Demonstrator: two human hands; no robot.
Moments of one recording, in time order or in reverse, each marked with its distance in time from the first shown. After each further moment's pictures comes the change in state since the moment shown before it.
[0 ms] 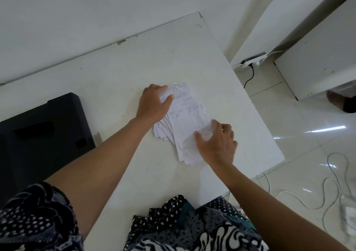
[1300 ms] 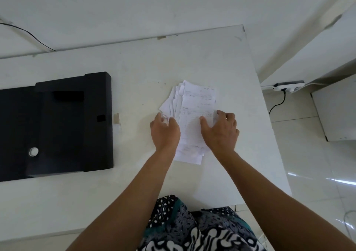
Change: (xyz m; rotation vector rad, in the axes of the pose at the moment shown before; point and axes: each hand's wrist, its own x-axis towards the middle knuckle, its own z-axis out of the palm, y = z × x) left_hand -0.091 0.042 0.026 -0.609 0.397 -0.837; right_hand 0.049 -0.043 -0.009 0.000 -0.101 -0.242
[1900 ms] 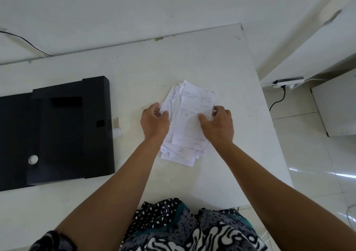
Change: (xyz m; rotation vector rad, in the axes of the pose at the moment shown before) left_hand 0.050 0.009 -0.017 0.102 -0.019 0.205; right_hand 0.020 -0.015 0.002 0.175 -0.084 0.086
